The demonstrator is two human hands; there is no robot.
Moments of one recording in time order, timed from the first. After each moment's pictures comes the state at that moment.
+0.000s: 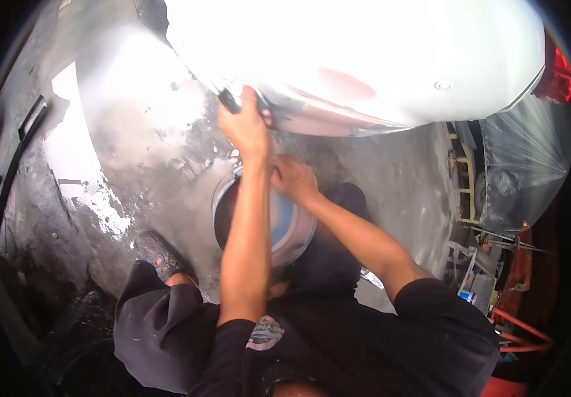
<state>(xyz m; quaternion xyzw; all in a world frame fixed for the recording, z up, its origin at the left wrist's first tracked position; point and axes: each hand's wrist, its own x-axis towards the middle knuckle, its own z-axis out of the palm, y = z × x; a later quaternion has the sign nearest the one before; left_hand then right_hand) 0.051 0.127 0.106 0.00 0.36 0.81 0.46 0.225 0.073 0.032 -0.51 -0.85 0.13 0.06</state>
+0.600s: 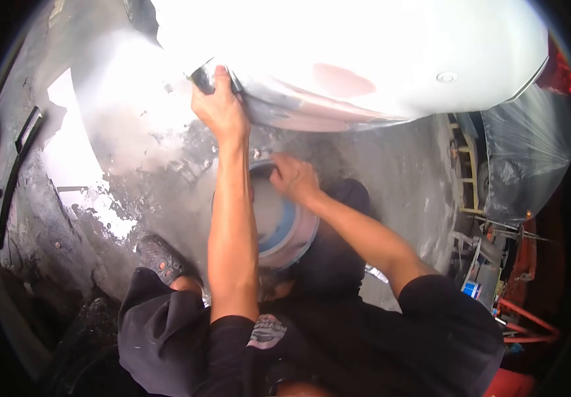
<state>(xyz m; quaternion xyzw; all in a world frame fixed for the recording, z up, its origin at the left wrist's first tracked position) 0.029 0.163 0.065 0.10 0.44 0.82 0.34 0.226 0.067 0.018 -0.51 -0.85 0.12 0.08</state>
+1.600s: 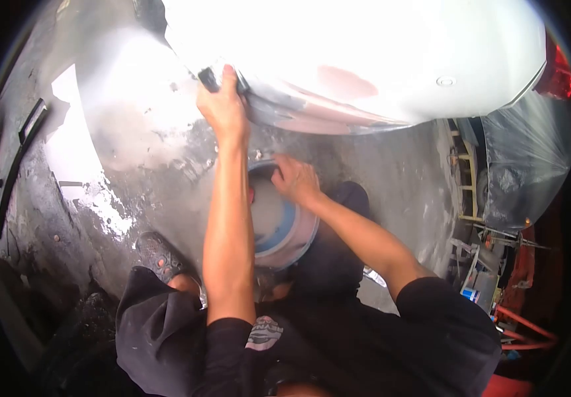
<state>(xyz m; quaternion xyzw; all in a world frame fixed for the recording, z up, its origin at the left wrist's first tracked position) 0.014 0.163 0.068 0.10 0.42 0.82 0.37 0.231 0.066 0.022 -0.50 -0.85 0.11 0.06</state>
